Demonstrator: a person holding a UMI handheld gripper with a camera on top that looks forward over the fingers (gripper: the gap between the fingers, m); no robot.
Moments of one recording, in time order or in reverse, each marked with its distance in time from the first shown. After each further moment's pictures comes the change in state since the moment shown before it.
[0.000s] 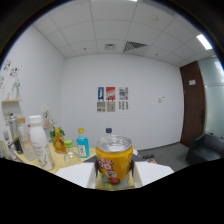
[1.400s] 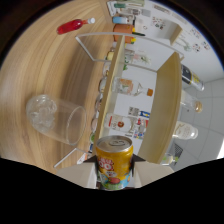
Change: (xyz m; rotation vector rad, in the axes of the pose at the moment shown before) arm -0.105 0.203 -0.053 -0.052 0.006 -1.821
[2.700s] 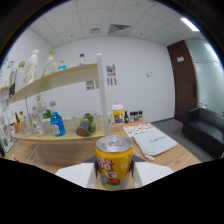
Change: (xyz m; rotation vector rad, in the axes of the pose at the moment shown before) arm -0.102 0.159 -0.008 -0.126 -0.106 1.915
